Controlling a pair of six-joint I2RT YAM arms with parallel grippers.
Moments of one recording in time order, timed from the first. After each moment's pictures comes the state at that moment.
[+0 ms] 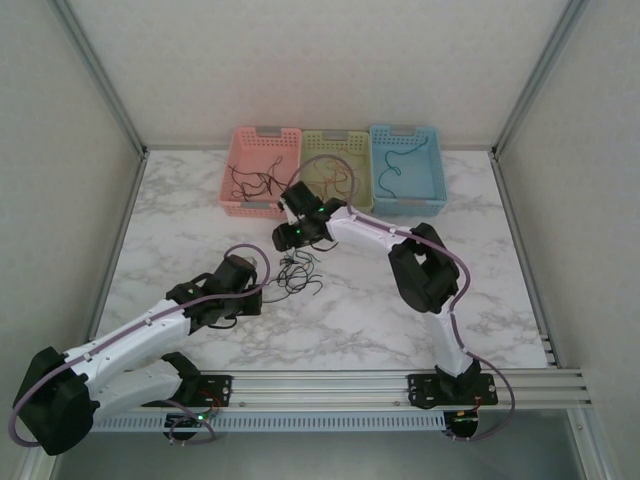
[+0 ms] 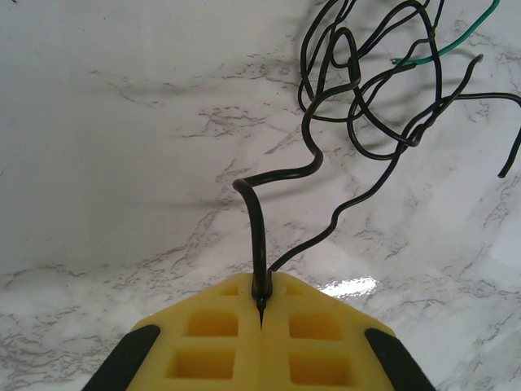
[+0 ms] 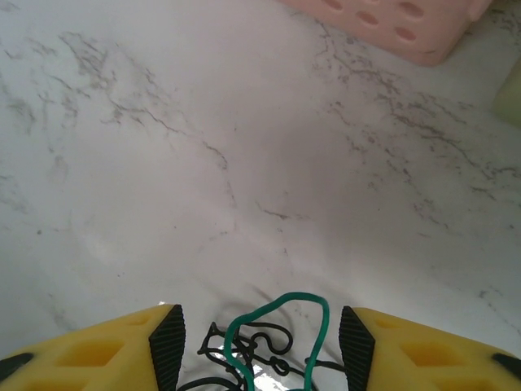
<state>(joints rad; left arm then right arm) -0.70 1.00 0.56 -0.58 -0.06 -0.65 0.83 2.15 1.70 -0.57 -0.08 0.34</state>
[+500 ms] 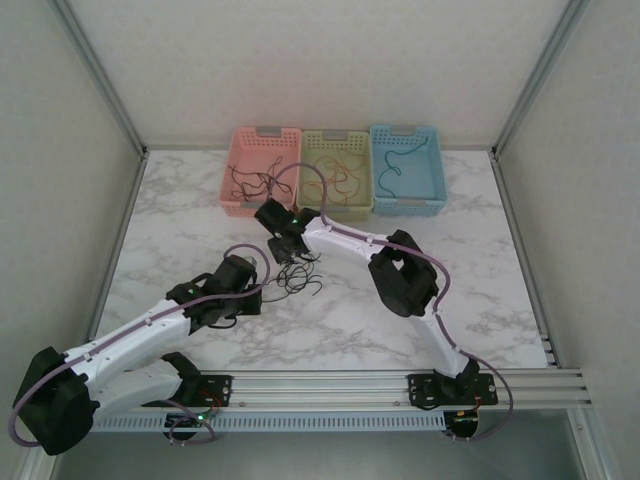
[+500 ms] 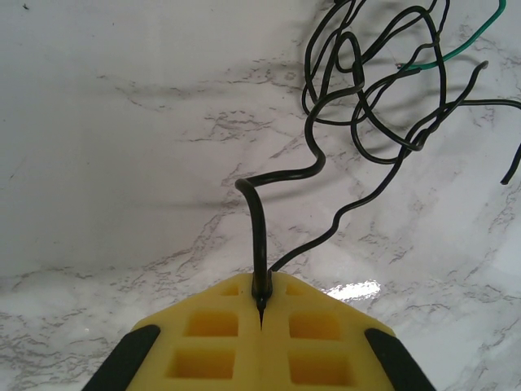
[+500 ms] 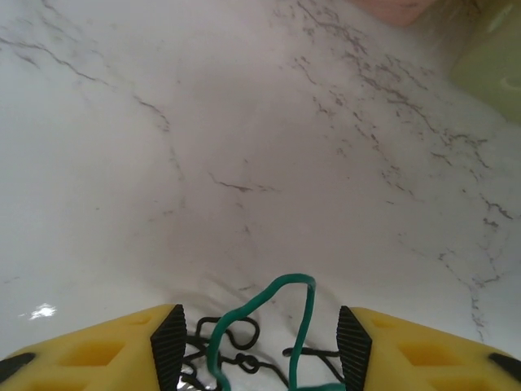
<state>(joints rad) -0.70 1.00 0.56 -0.58 -0.08 -0.65 0.93 2.26 1.84 -0.75 0.23 0.33</state>
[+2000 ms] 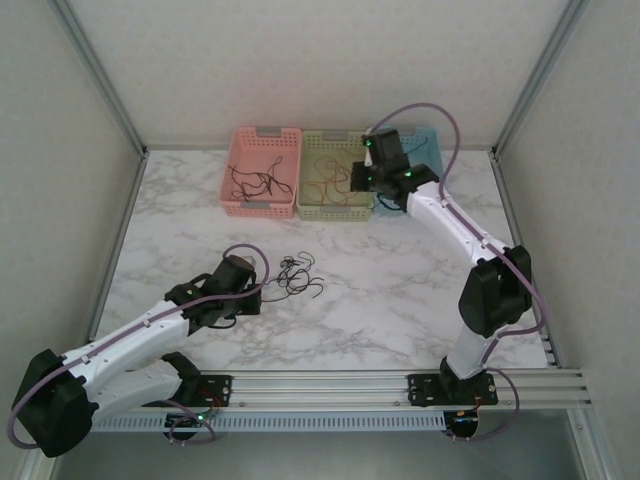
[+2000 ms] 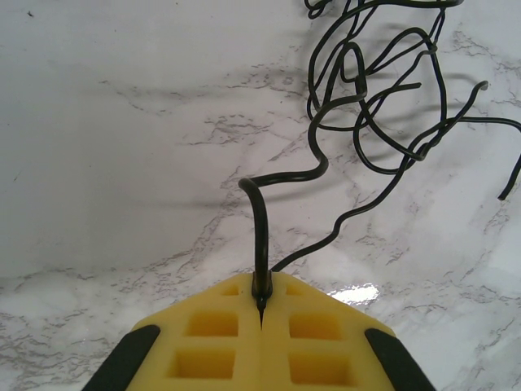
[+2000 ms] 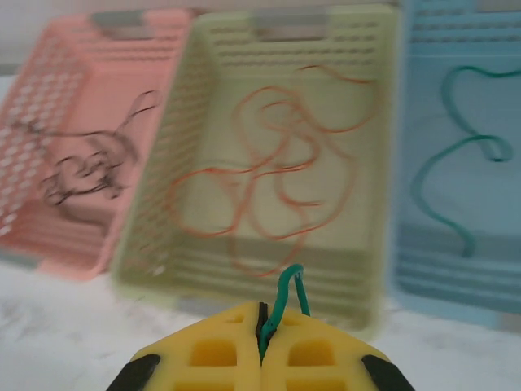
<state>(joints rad) -0.70 0.99 0.56 -0.58 -0.08 -0.65 0.46 1.75 1.61 -0.57 0.08 0.33</state>
